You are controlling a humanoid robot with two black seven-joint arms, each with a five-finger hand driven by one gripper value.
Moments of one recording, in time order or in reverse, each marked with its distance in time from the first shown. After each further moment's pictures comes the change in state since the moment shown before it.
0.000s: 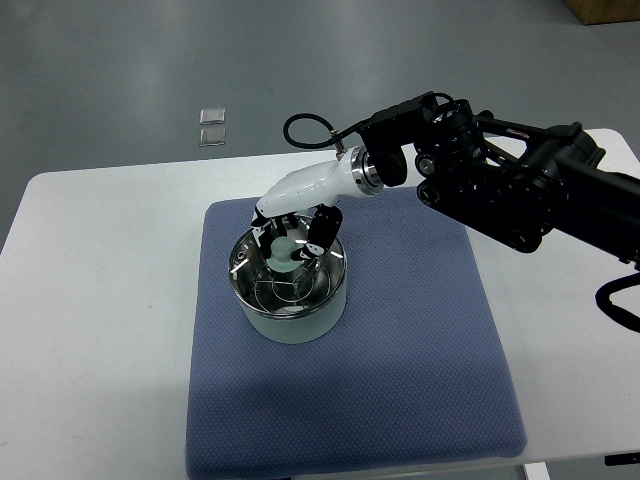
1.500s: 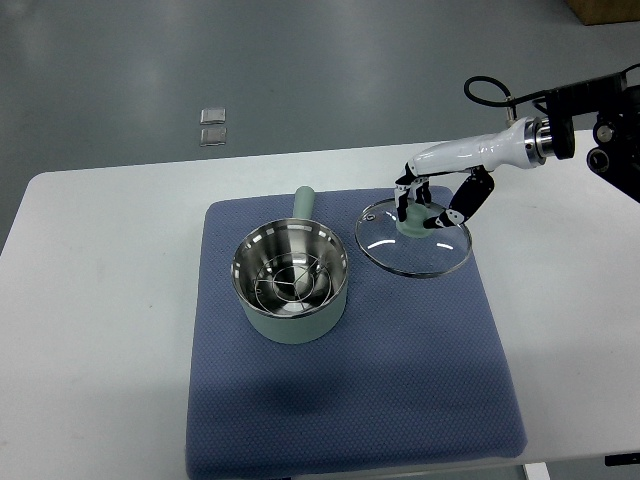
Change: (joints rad) left arm 0.000 0.000 0.000 0.000 0.000 0.000 0.000; right arm -0.119 -0.417 0.032 -0.009 0.108 -0.011 0.232
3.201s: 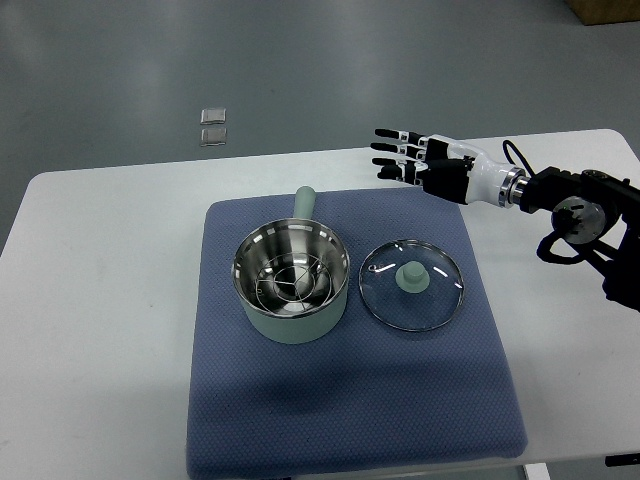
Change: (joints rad) left arm 0.000 0.000 0.000 0.000 0.000 0.000 0.000; right arm -0.196 0.209 0.052 -0.264 1.638 -0.083 -0.554
